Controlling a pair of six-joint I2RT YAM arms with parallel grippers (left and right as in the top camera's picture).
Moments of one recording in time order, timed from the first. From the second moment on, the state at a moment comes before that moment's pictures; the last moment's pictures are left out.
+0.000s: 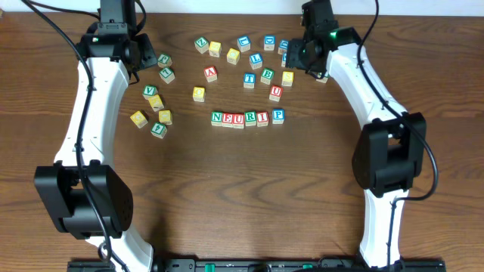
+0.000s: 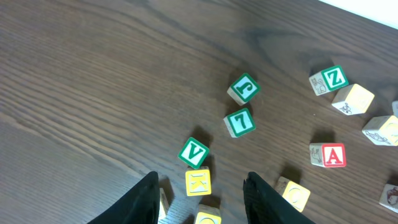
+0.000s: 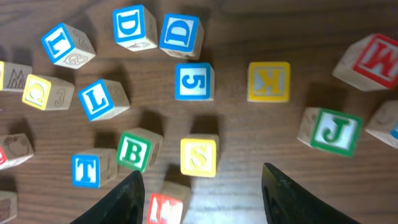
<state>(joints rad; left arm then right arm) 0.01 1.86 1.74 -0.87 -0.16 -0.33 0.26 2.24 1.98 -0.80 -0.03 0.39</state>
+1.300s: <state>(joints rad) 0.08 1.86 1.74 -0.91 -0.17 -0.22 0.28 2.38 1.98 -0.72 -0.03 0.26</state>
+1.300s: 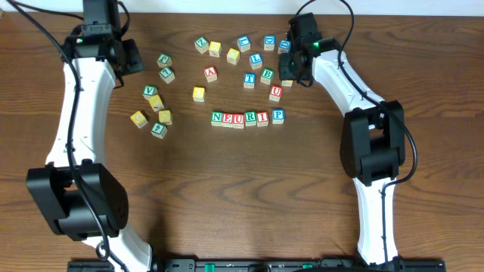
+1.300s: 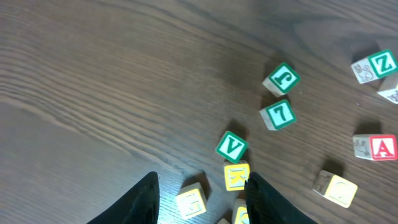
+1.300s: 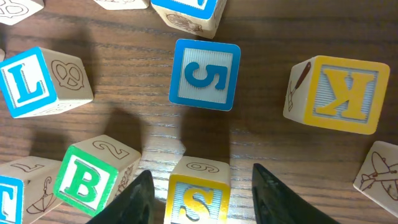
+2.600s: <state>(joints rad) 0.08 1.86 1.74 -0.91 -0.17 -0.22 0.28 2.21 1.99 -0.97 -0.03 0.26</state>
